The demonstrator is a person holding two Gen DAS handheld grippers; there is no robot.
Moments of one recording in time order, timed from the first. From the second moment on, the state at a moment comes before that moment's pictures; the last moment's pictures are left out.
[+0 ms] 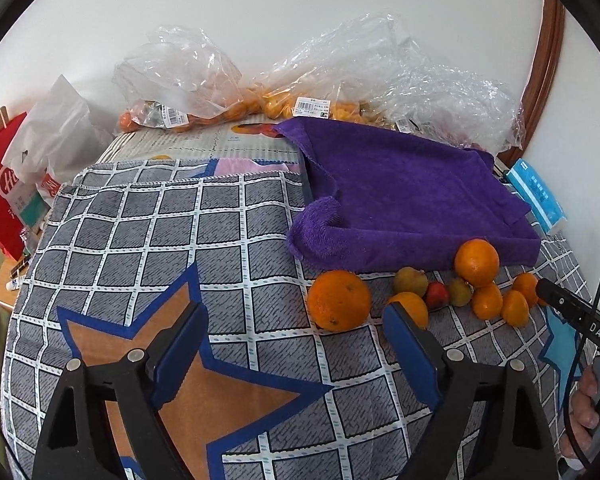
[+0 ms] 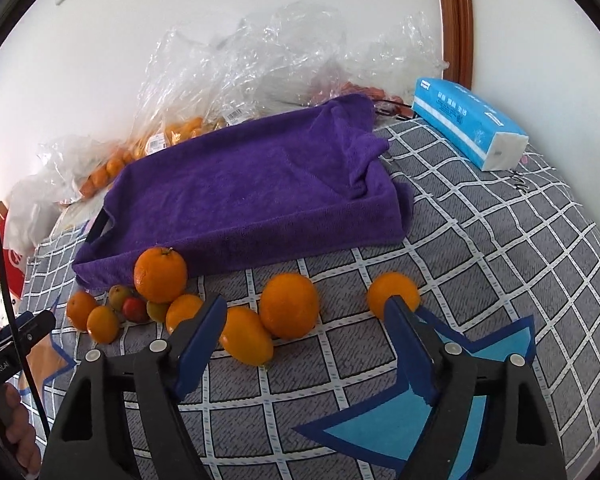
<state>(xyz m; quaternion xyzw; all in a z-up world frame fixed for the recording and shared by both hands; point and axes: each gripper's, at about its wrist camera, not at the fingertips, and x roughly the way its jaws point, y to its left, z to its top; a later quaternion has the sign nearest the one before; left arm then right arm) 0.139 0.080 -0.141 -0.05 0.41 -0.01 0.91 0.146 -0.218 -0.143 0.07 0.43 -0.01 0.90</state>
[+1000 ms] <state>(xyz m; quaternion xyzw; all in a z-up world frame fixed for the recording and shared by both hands) 0.150 0.087 -0.151 -0.07 0.44 -0.09 0.89 0.156 -0.196 -0.142 0.07 0.43 -0.07 0.90</state>
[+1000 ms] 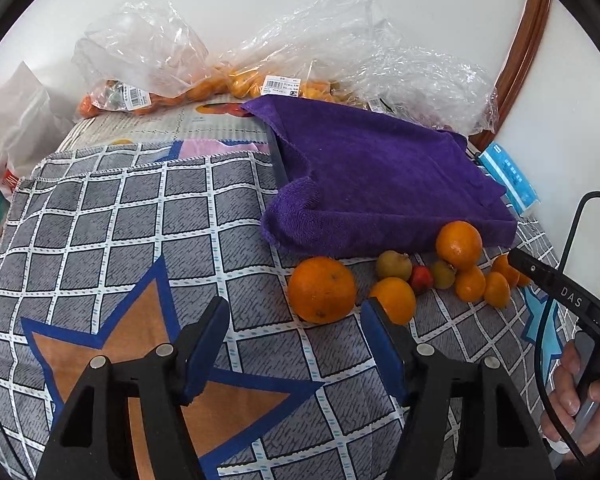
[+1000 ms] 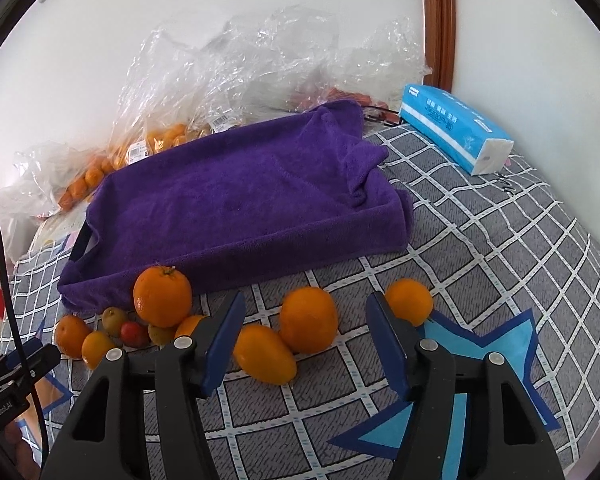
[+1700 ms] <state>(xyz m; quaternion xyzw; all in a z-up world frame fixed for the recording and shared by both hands) 0.153 0.072 -0.157 -0.06 0.44 -0.06 0.89 0.158 -0.208 -0.159 0.06 0.44 0.01 0.89</state>
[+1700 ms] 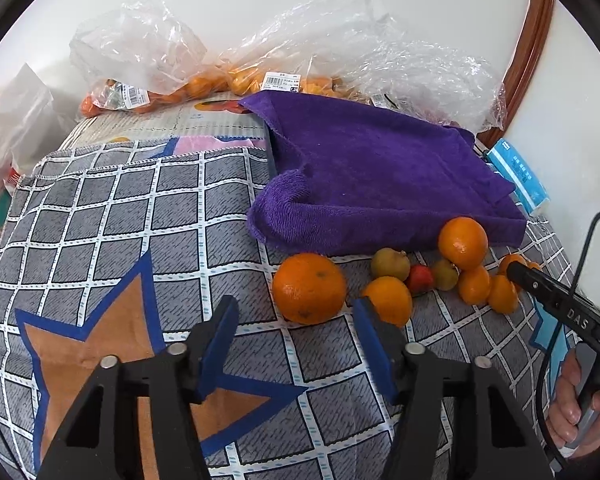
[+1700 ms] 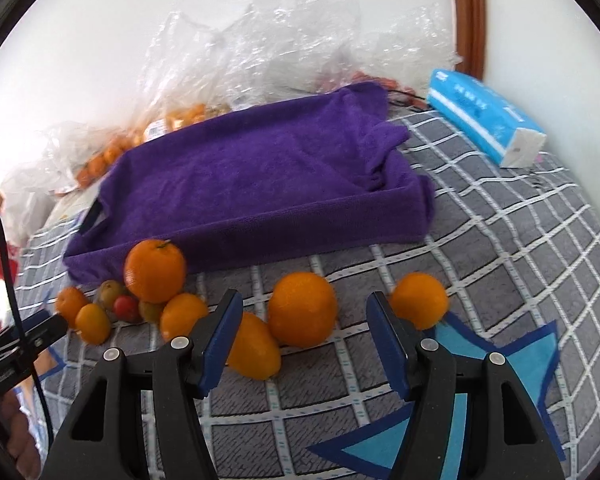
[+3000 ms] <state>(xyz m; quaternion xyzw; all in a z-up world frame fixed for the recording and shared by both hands) 0.162 0.067 -0.154 -0.07 0.45 -0.05 0.89 0.158 -0.265 -0.179 0.04 0.44 -0.03 0.90</state>
